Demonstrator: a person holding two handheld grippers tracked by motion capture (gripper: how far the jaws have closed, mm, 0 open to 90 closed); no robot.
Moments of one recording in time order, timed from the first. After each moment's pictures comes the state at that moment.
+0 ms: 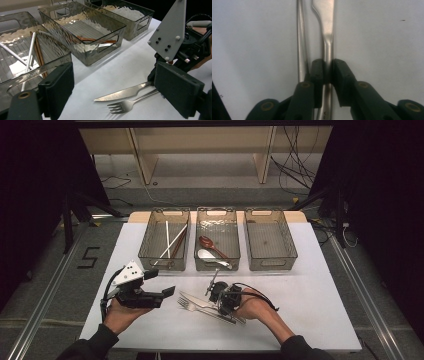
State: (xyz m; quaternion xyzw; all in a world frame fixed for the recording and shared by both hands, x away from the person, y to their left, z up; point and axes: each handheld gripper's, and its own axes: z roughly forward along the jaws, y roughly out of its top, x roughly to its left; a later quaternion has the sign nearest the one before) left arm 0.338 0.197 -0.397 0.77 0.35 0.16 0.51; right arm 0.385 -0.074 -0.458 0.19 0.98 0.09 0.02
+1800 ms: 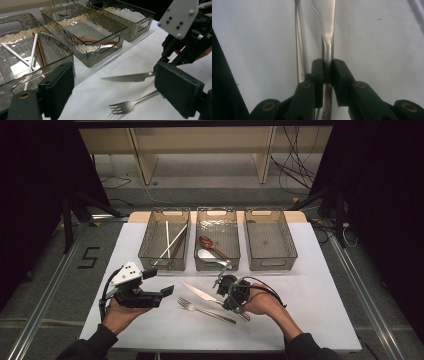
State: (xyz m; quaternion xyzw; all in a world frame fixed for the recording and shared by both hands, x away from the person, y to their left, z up) left arm 0.337 0.200 -0.396 0.77 0.35 0.17 0.51; right arm 0.389 -0.097 -0.433 0.21 0.97 0.14 0.01
